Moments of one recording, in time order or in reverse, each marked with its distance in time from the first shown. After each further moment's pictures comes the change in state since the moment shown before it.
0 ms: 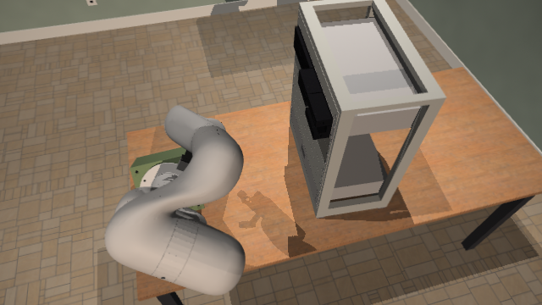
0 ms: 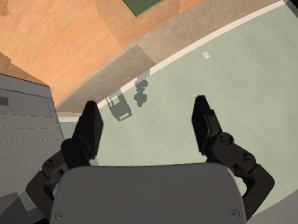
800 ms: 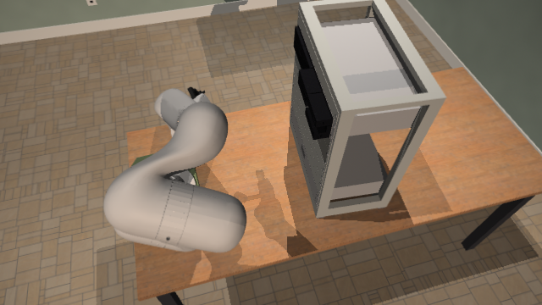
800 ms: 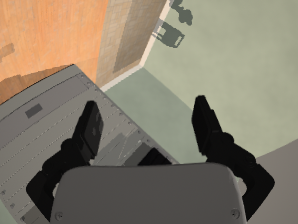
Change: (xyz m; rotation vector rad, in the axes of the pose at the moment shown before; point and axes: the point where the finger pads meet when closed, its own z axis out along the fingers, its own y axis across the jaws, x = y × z) arm -0.106 -0.006 0.008 0.056 -0.449 0.665
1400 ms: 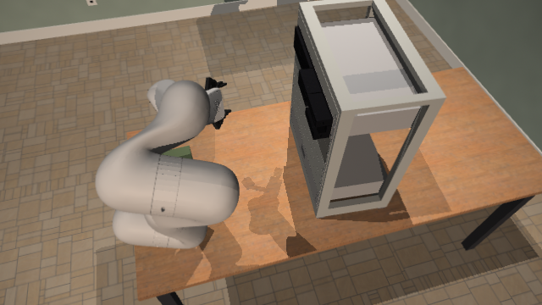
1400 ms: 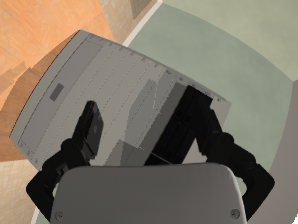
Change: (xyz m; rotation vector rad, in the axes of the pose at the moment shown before) arm -0.060 -0.005 0.000 0.045 -0.388 0.415
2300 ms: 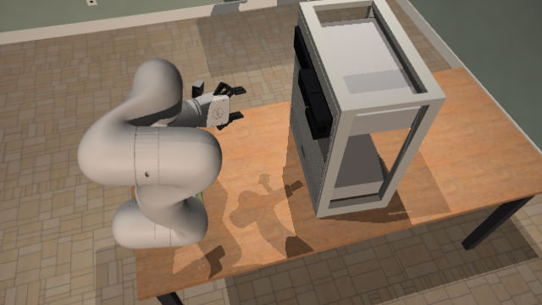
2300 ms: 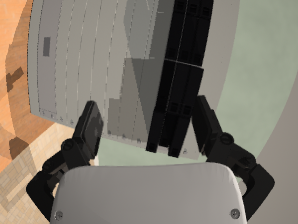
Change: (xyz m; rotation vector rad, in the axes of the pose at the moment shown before) arm -0.080 -0.007 -0.036 -0.068 -0.575 0.394
